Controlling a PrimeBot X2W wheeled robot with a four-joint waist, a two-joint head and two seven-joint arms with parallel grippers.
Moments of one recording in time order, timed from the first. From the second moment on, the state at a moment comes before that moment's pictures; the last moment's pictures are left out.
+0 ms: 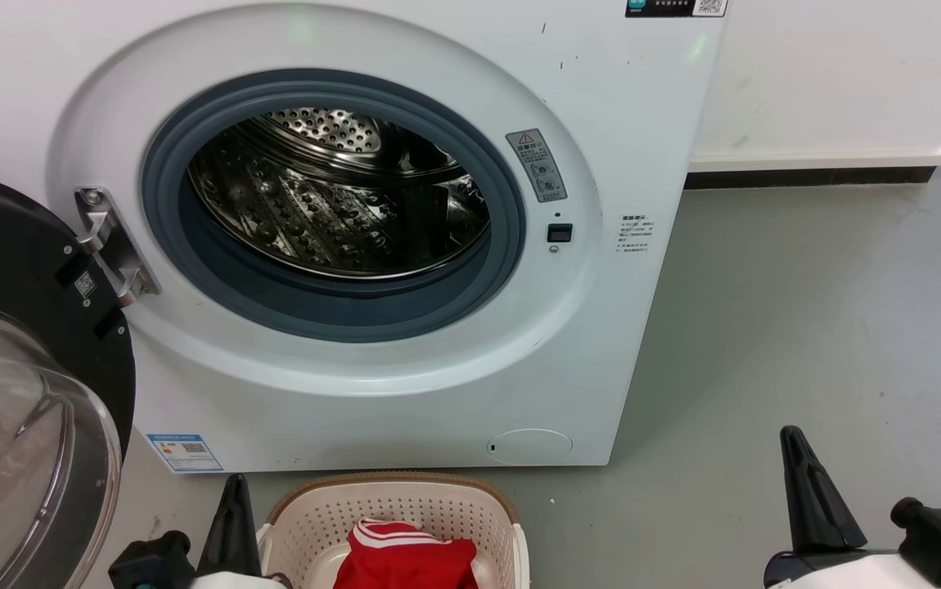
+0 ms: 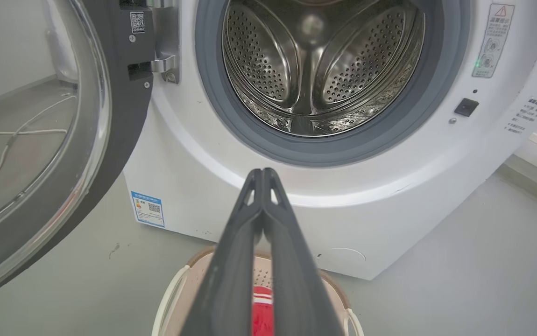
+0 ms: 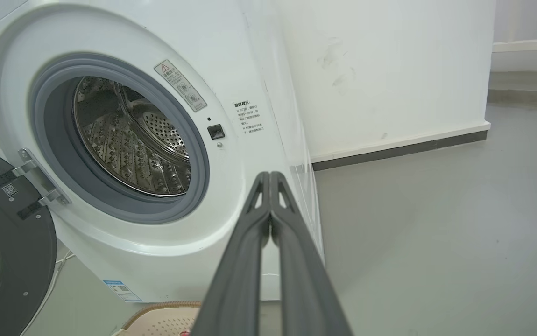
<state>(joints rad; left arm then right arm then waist) 0.11 0.05 -0.01 0.14 -0.30 0.05 -0.20 0.12 -0.06 0.03 0.04 0.32 0.13 -0.22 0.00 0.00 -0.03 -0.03</state>
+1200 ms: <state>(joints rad) 0.02 0.05 0.04 0.19 -0.87 -0.03 -0.06 0.03 -0.08 0.01 0.13 0.91 0.13 -0.10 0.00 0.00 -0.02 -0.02</state>
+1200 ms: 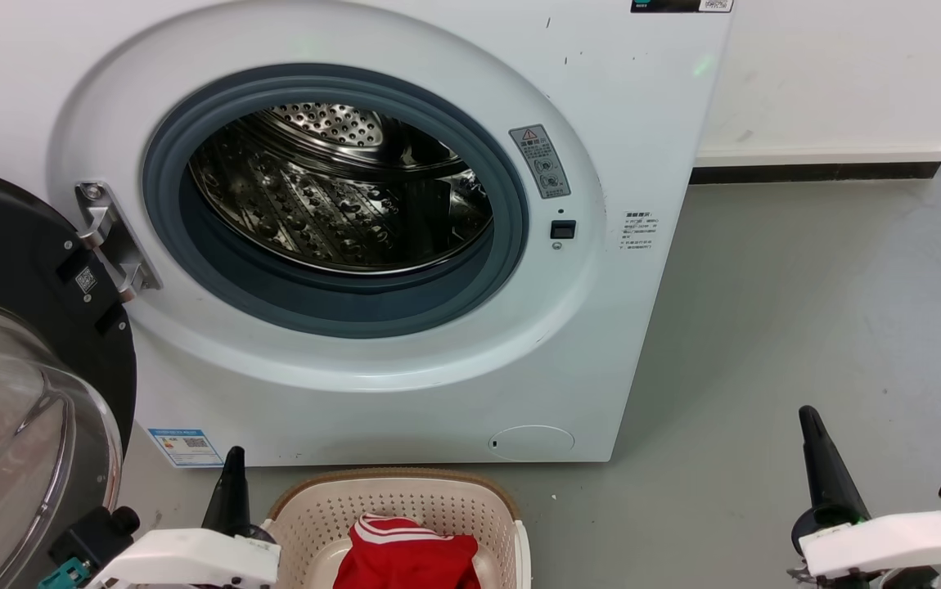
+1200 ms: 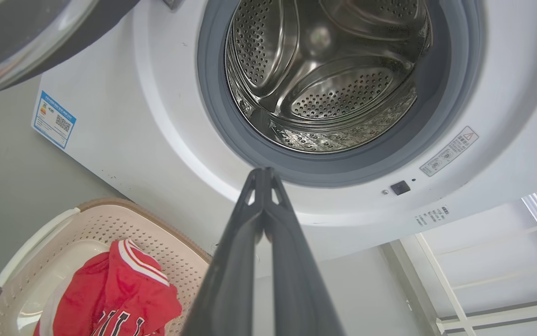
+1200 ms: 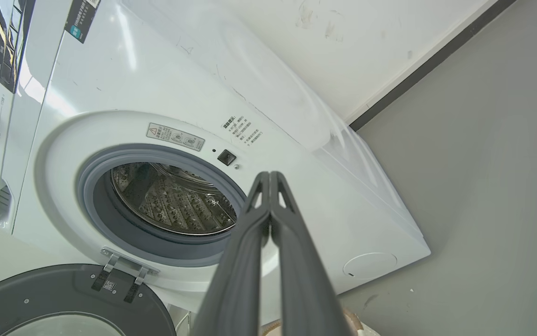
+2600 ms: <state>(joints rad) -0.05 0.05 0.09 0.22 -1.33 -0.09 0.04 -0.05 -0.08 -0.04 0.20 1.36 0.13 0.01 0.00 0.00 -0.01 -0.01</state>
